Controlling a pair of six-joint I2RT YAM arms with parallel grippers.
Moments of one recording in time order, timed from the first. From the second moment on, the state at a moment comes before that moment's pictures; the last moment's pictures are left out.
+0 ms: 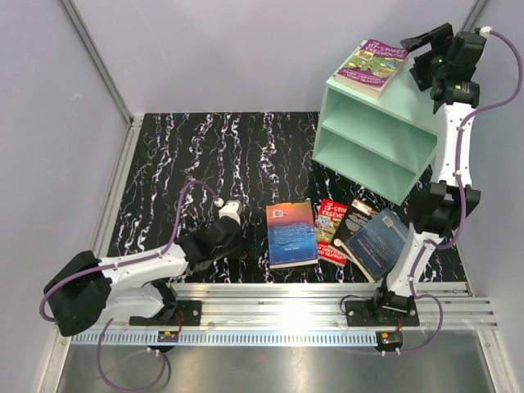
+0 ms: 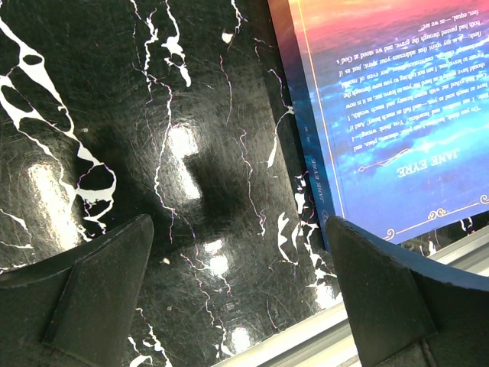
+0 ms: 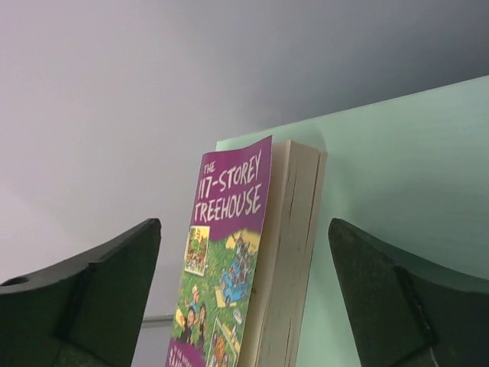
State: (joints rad) left arm -0.91 1.16 0.47 -0.10 -0.19 -0.73; right arm -0.22 2.07 2.37 -0.49 -0.20 0.96
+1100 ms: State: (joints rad) left arm -0.91 1.25 0.60 -0.17 -0.22 -0.75; right arm 0.22 0.85 1.03 -0.49 -0.22 0.75
